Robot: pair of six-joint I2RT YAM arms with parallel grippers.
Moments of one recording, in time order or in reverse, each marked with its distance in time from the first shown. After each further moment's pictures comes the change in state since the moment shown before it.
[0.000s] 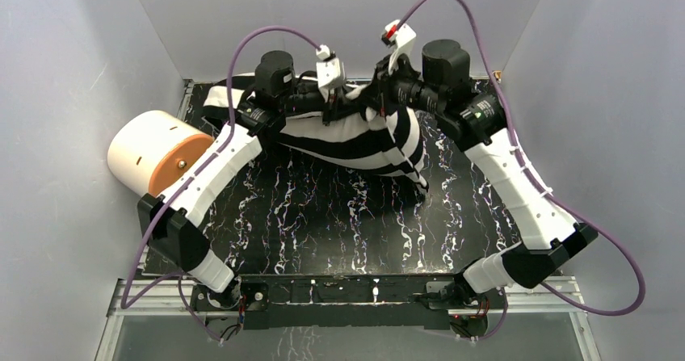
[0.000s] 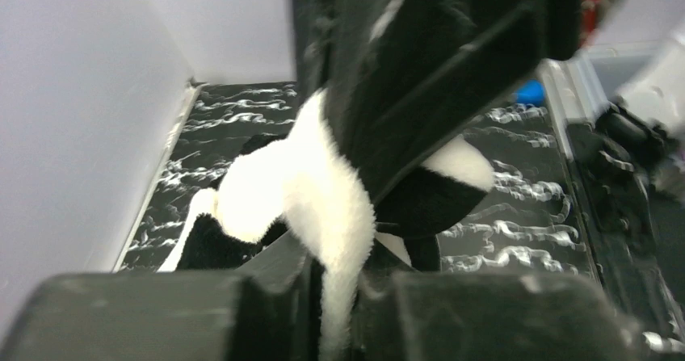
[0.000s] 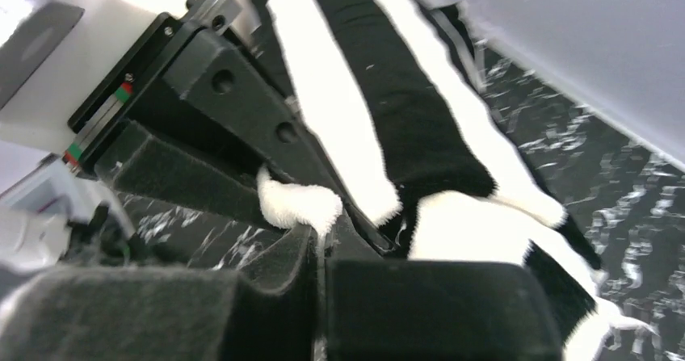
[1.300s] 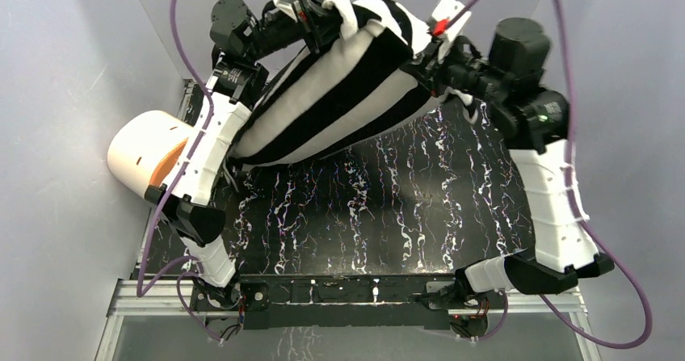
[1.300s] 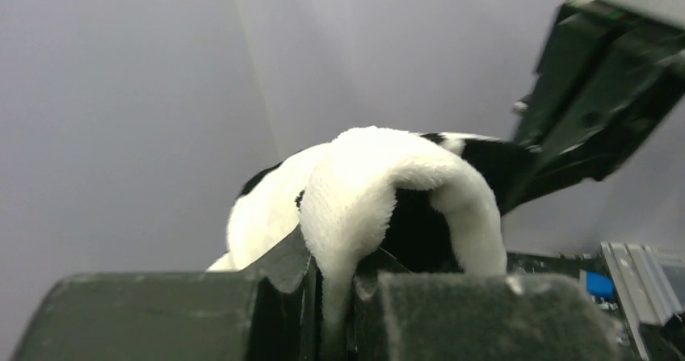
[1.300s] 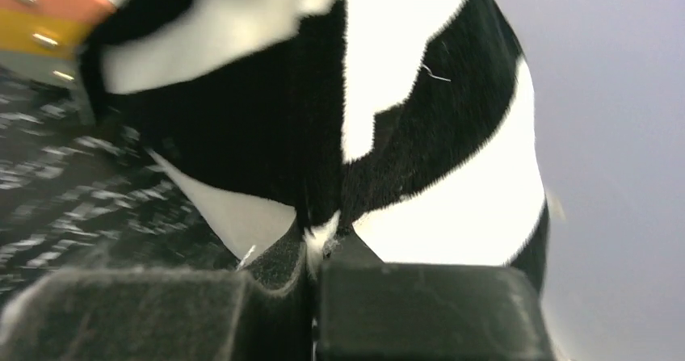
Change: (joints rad) left arm 0.105 0.214 0.579 0.164 -0.103 -0.409; right arm -0.214 -0.038 0.195 -0.134 -0.060 -0.499
